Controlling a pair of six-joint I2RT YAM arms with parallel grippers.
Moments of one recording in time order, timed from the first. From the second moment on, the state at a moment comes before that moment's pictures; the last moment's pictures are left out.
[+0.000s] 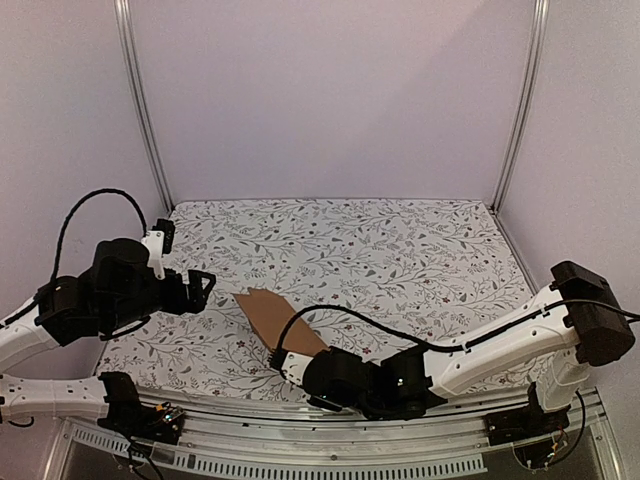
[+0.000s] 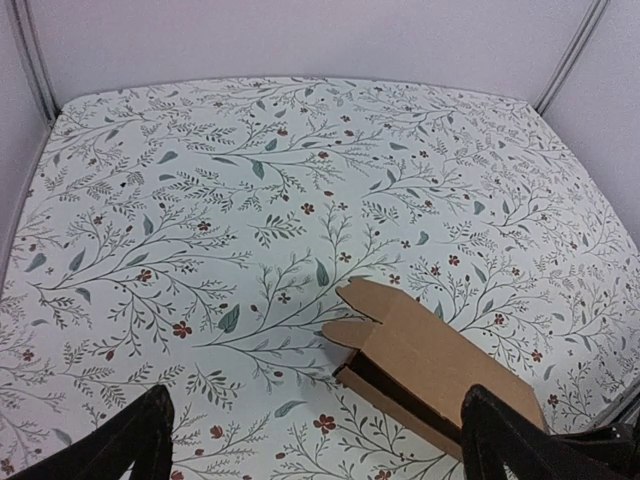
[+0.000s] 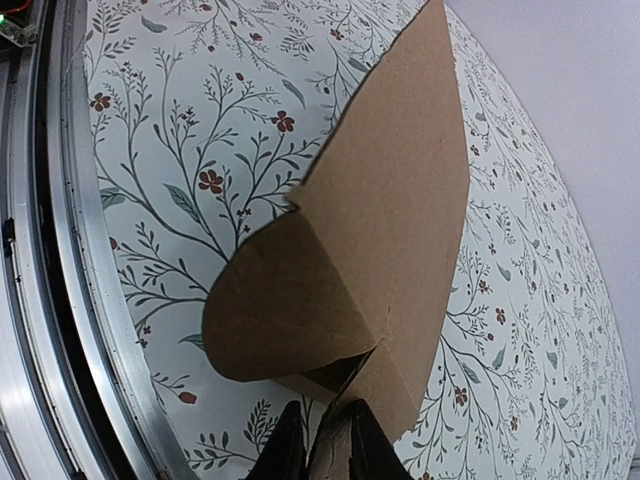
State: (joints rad) left arm -0.90 0.70 0.72 -0.60 -0.49 -0.51; right arm 1.52 1.81 1.06 -0.04 0.62 -0.07
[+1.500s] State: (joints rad) left arm -0.86 0.83 0.52 -0.24 -0.31 -0.42; right arm 1.30 1.33 0.76 -0.07 0.32 -0.14
